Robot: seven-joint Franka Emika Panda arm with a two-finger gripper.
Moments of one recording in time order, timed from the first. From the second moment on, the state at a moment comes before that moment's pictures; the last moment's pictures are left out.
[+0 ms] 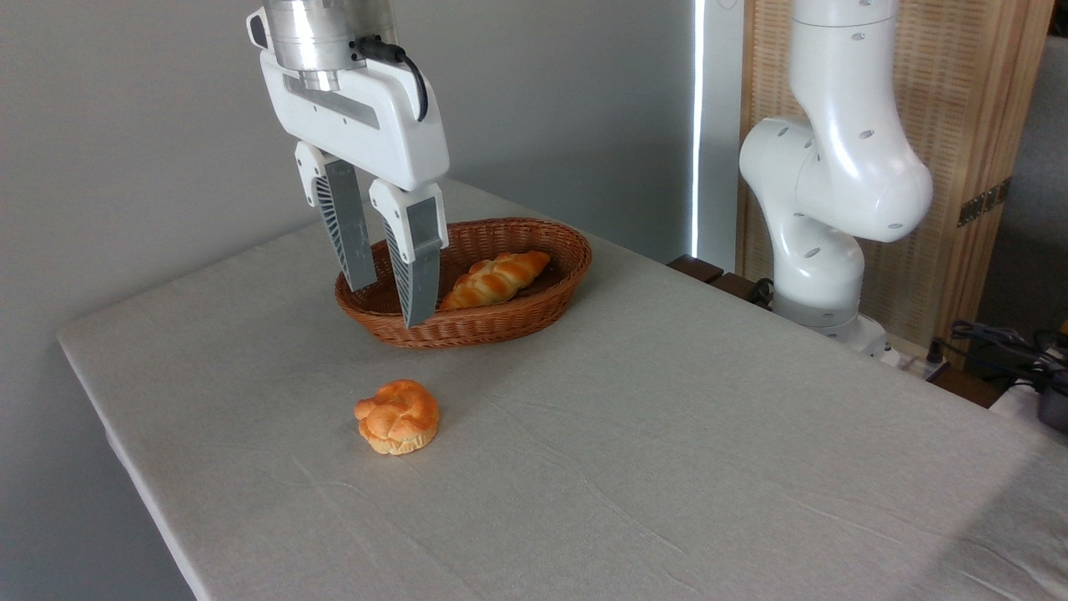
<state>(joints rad) -0.16 0.02 0.07 -1.58 -0.02 1.67 0.66</state>
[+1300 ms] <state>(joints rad) -0.06 0.02 -0.02 -1.58 -0.02 1.61 0.70</state>
